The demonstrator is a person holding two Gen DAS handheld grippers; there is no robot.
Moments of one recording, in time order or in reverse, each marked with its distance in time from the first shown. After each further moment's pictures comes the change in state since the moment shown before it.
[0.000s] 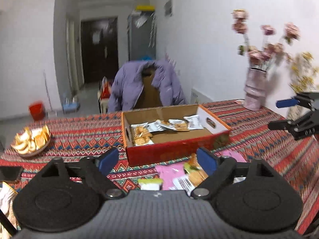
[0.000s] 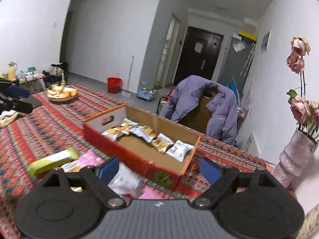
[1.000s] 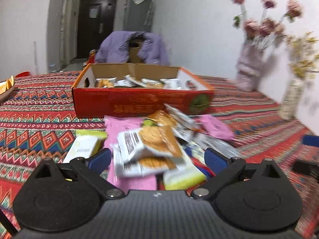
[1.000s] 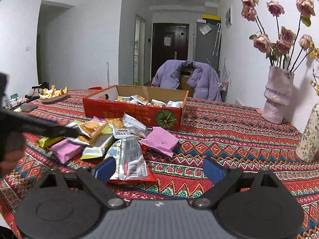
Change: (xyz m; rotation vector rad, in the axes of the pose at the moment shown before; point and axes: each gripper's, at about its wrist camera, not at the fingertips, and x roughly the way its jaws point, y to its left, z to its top) left arm 0.120 -0.064 -0.082 -0.140 0.142 -0.042; right arm -0.031 0.034 -0.129 0.240 0.020 -0.101
